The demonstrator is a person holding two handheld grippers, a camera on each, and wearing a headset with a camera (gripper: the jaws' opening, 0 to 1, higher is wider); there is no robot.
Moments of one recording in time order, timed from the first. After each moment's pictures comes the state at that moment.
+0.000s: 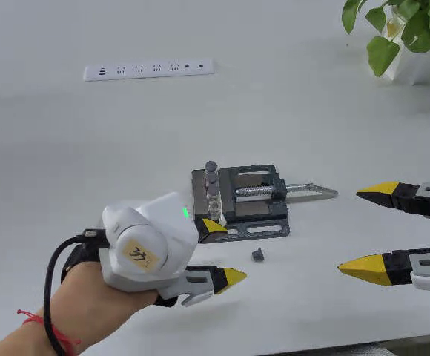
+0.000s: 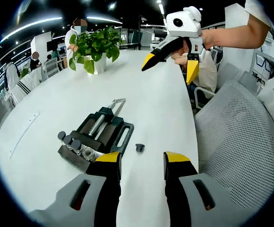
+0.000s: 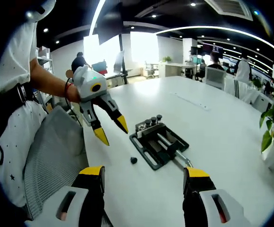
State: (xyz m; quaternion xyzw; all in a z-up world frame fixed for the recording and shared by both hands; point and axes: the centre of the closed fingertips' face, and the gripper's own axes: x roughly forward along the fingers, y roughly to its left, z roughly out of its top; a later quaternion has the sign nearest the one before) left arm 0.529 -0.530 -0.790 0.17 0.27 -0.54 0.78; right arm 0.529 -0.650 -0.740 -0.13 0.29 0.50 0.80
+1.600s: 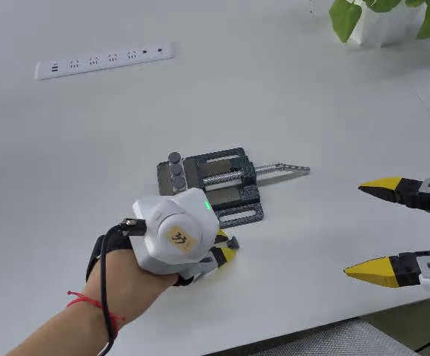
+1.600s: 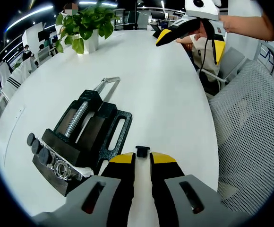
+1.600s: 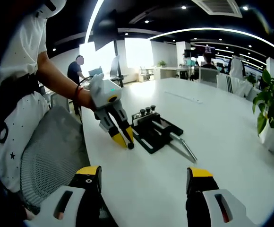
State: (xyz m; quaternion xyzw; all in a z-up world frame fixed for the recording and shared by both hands) left arm 0.546 -0.560 -0.851 0.22 0.34 -0.54 0.74; right arm 0.517 -0.684 -0.763 -0.10 0.27 0.49 0.82
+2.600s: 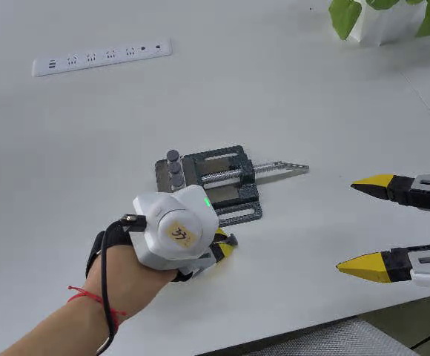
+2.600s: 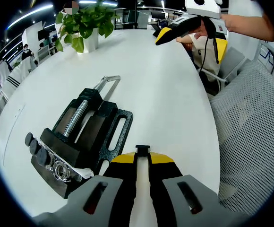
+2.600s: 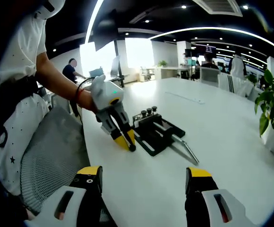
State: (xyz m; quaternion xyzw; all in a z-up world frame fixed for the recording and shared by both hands) left arm 0.546 -0.561 -0.854 0.22 0.34 -0.54 0.74; right arm 0.519 -0.678 -0.763 -0.10 0.28 0.50 0.82
